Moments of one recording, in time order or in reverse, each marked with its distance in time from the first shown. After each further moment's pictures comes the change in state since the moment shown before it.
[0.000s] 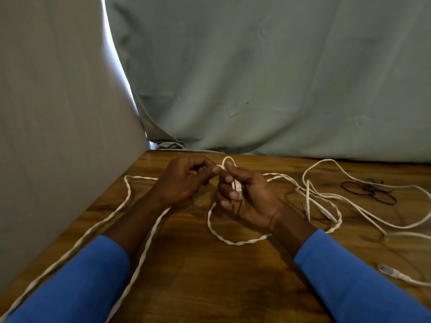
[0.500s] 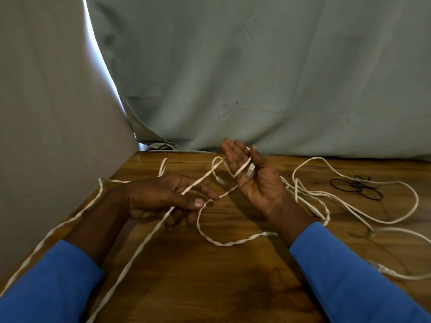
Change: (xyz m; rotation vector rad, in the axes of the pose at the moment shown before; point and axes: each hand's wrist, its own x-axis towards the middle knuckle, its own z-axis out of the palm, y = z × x) left_hand -0.010 0.023 -0.025 -0.321 -0.679 -0.494; right_hand 0.007 -0.027 -0.024 0.603 0.131 -0.372
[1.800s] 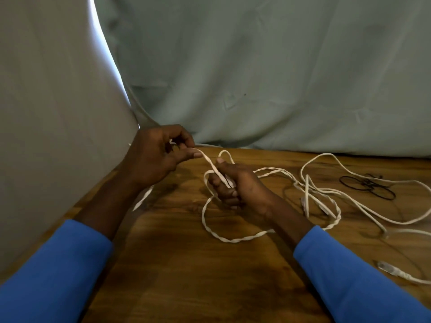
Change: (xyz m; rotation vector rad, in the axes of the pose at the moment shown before) left_hand 0.006 0.004 -0.021 0.651 0.936 0.645; right_hand -0.010 0.026 -0.007 -1.024 -0.110 0.281
